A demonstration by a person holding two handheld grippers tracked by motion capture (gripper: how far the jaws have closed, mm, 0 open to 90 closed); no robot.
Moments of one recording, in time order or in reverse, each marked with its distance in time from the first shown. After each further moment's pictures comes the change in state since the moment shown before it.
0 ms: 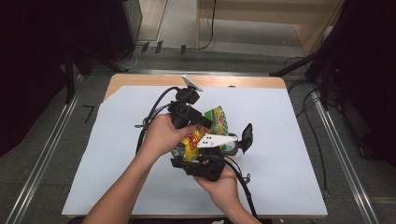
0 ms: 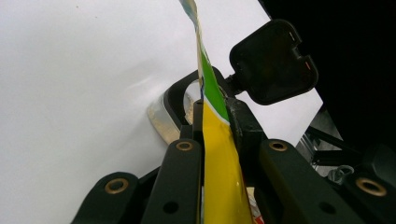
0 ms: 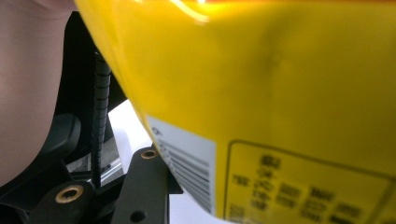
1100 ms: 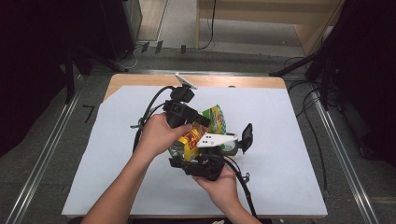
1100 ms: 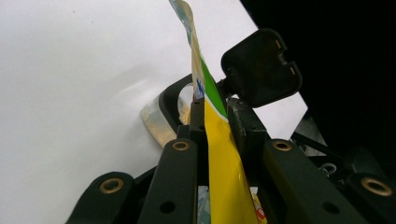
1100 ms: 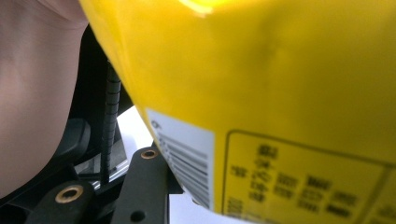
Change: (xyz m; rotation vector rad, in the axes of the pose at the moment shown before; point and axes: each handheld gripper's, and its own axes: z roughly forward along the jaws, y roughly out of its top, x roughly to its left) left arm 0.005 -0.005 -0.010 -0.041 -0.038 -0.016; right arm 0.002 0.003 0.000 -0.013 0.030 -0.005
